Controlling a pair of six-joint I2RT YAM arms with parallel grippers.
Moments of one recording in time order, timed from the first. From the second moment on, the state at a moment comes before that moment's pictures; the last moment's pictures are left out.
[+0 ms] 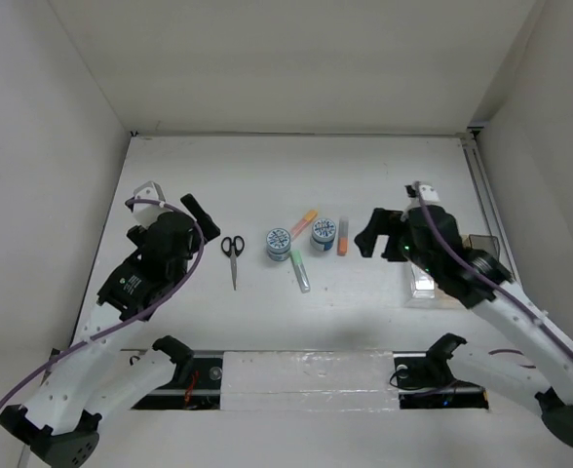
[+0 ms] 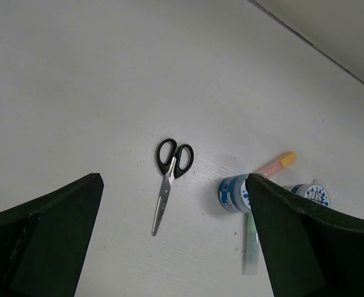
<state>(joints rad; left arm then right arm) -0.55 0.76 0.97 -0.76 -0.65 -0.77 0.63 0.79 0.96 -0.67 0.21 0.56</state>
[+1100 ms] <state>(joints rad) -0.55 0.75 0.95 -0.71 -0.55 -0.71 0.67 1.76 1.26 -0.38 0.31 0.46</state>
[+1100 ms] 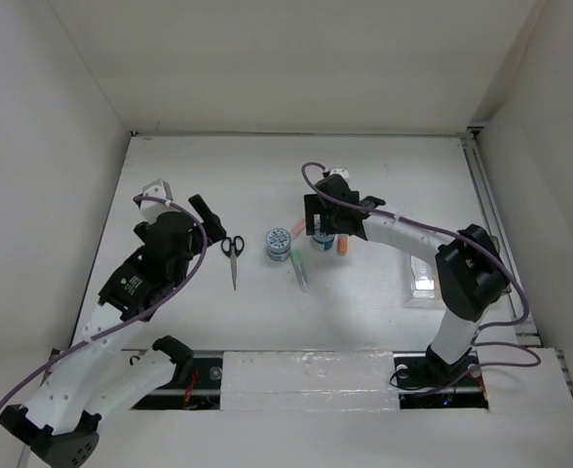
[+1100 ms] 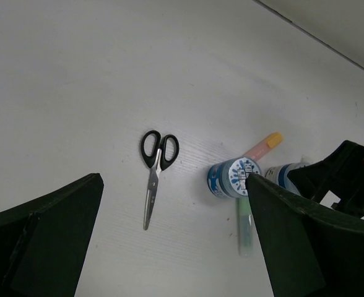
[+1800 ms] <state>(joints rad) -0.55 0.77 0.95 -0.71 -0.55 -0.71 0.66 1.81 1.26 -0.33 0.27 0.45</state>
